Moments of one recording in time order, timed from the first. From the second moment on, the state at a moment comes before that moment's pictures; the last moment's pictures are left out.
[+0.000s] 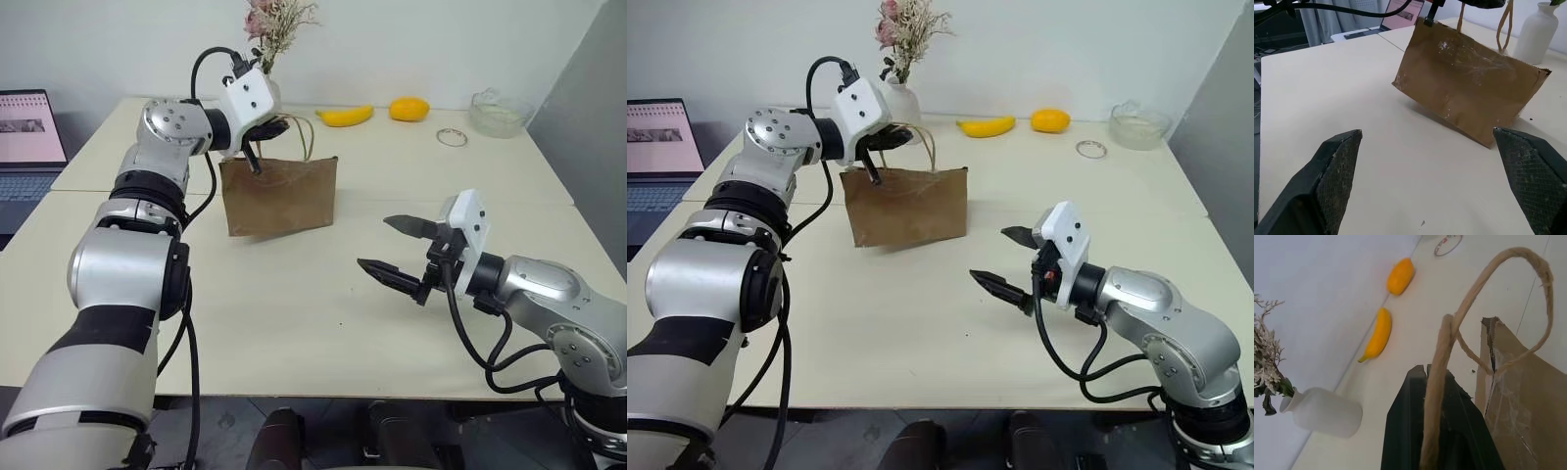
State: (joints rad) left arm -1.45 0.53 -0.10 1.33 0.24 -0.38 -0.91; right arm -0.37 -0.62 -0.01 -0.67 0.73 0.86 0.51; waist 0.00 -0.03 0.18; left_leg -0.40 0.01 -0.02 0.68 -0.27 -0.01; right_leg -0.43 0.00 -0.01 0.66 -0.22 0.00
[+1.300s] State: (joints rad) left arm -1.52 0.33 -0.08 1.35 0.23 -0.40 -0.97; right arm -0.28 -0.68 -0.10 -0.73 0.81 0.94 0.38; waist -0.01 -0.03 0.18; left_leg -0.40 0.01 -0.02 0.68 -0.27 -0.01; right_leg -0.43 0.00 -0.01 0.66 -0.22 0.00
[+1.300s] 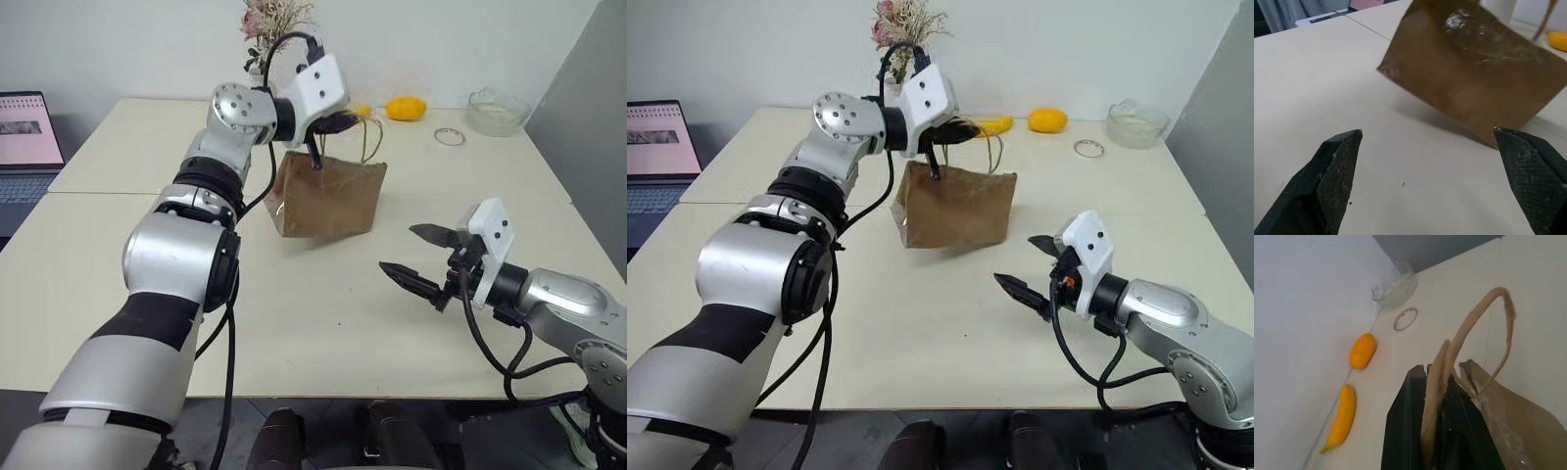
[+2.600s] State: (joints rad) left arm -1.42 0.44 -0.11 1.34 0.27 -0.44 -0.91; right arm -0.37 -0.58 -0.01 -0.67 0.73 0.95 0.35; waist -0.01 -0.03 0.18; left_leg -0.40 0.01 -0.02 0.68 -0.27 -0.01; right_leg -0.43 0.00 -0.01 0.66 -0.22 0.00
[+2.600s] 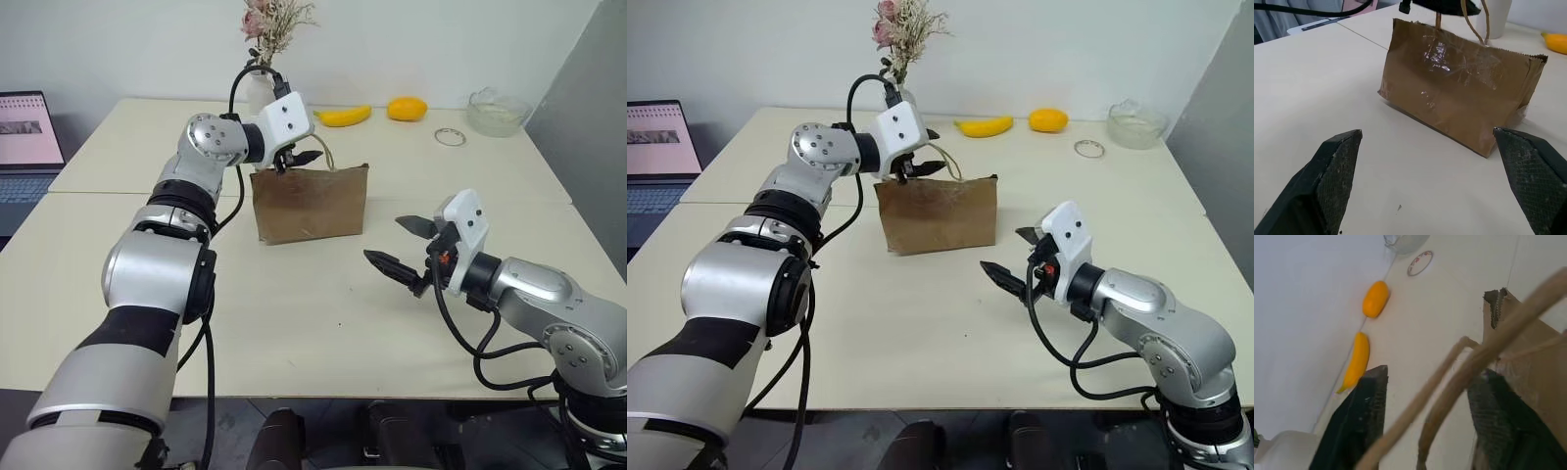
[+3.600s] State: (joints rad) left arm -0.42 0.63 0.15 -0.02 -0.24 0.43 -1.01; right arm -0.41 -0.57 0.05 -0.58 0.65 0.87 0.46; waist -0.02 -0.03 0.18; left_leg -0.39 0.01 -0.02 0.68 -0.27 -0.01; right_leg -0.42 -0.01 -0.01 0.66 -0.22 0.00
